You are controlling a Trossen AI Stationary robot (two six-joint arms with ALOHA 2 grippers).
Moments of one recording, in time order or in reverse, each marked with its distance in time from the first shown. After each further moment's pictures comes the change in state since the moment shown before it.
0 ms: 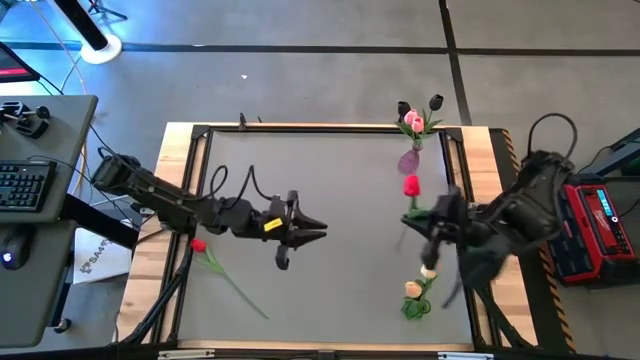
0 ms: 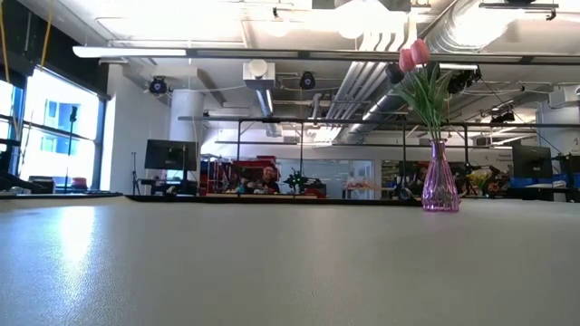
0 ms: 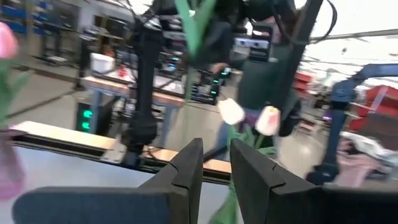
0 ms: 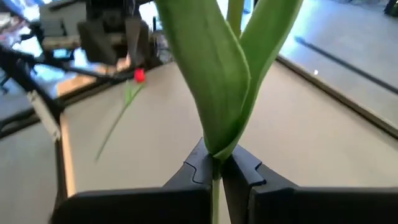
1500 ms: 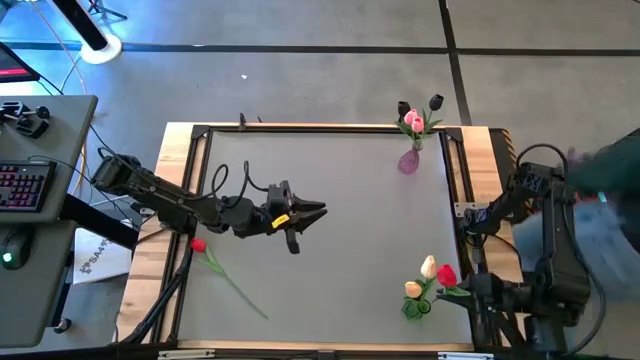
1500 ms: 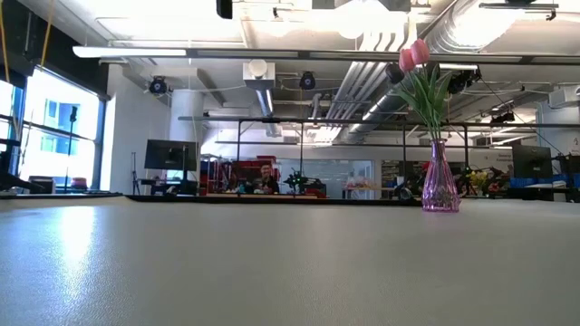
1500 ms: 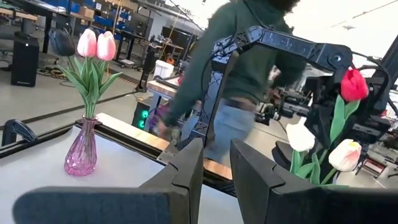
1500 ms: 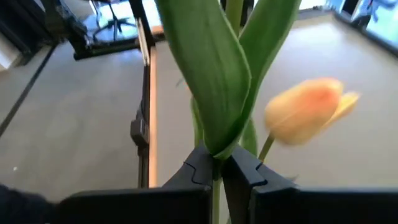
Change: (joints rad) left arm 0.015 0.004 0.000 -0.010 -0.263 -0.074; right arm 0.545 0.127 -0.150 -0.014 0.100 0.326
